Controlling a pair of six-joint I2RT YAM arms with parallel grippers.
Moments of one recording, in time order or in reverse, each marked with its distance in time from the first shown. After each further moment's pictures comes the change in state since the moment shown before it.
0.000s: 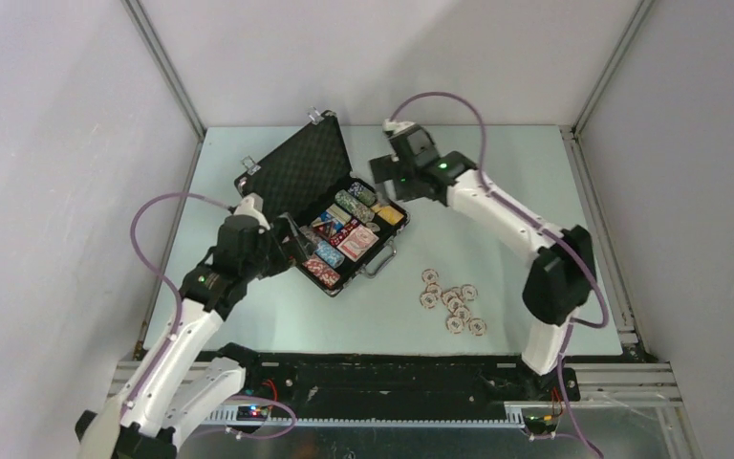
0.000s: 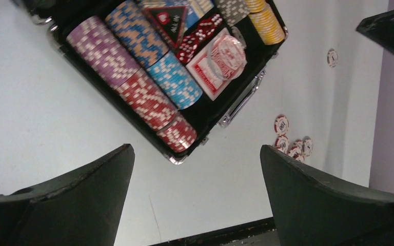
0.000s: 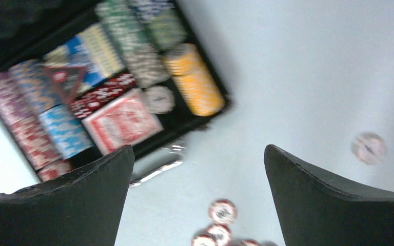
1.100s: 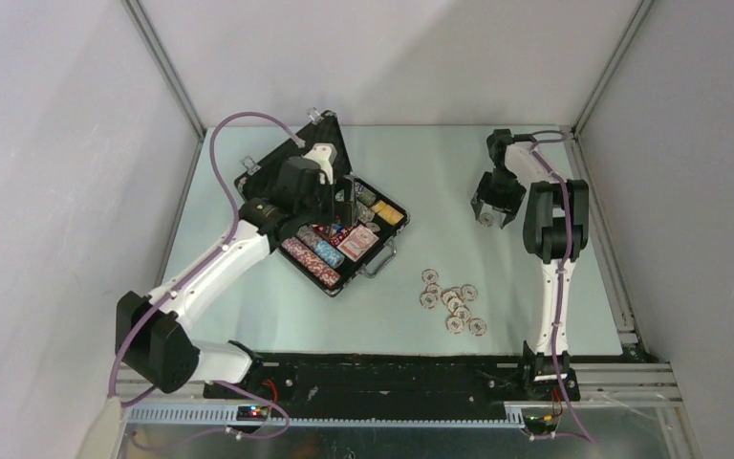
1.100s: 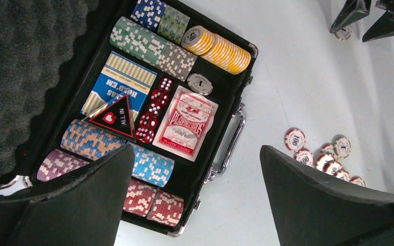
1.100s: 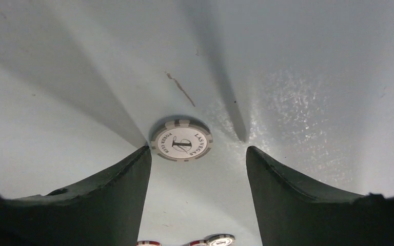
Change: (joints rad) left arm -0.220 0.565 0.417 0.142 -0.080 0.344; right arm -0.615 0.440 0.171 -0.445 -0.020 0.307
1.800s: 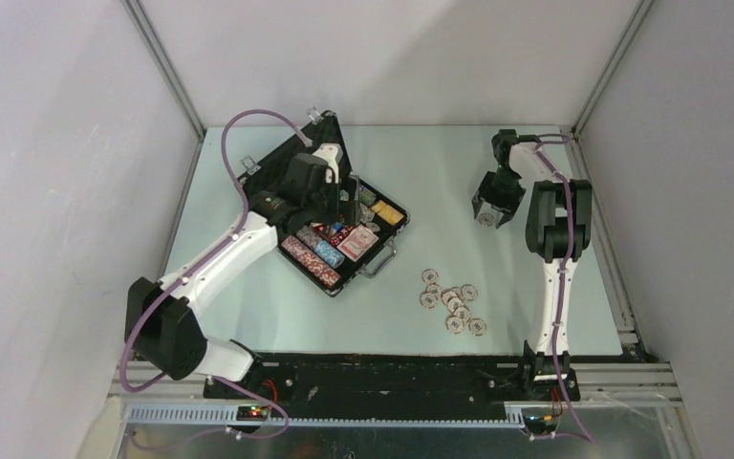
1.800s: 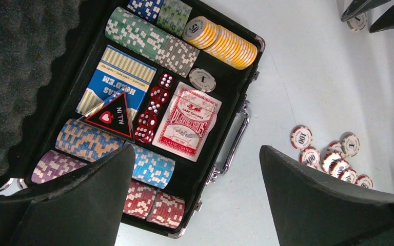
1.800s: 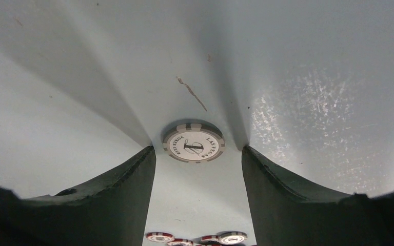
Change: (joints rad) left arm 0.000 0.079 0.042 -0.027 0.008 0.005; right arm -0.042 0.006 -0.006 0.021 -0.108 0.009
